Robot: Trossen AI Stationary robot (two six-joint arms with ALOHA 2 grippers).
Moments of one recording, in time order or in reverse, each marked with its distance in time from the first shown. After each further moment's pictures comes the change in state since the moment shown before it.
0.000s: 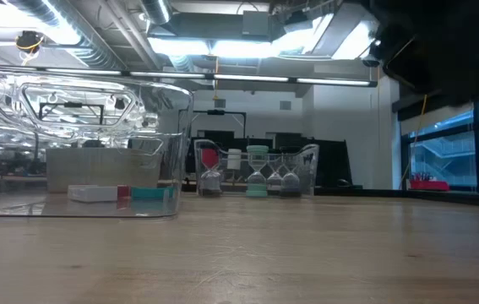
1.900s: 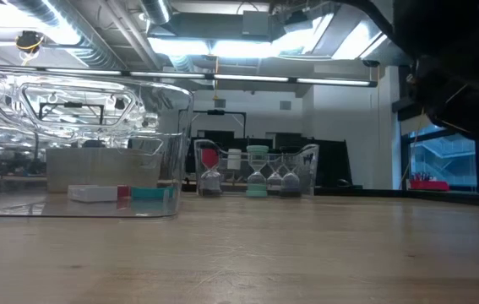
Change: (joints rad) left arm 0.000 0.000 -0.022 0.002 0.037 0.041; right arm 0.070 0.148 0.029 0.041 -0.055 0.134
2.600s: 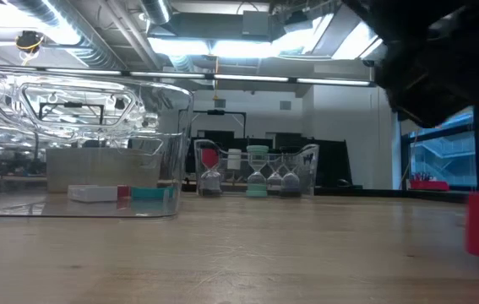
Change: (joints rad) left arm 0.000 0.000 0.000 -0.003 0.000 0.000; right arm -0.028 0.000 0.016 -0.030 0.082 -0.194
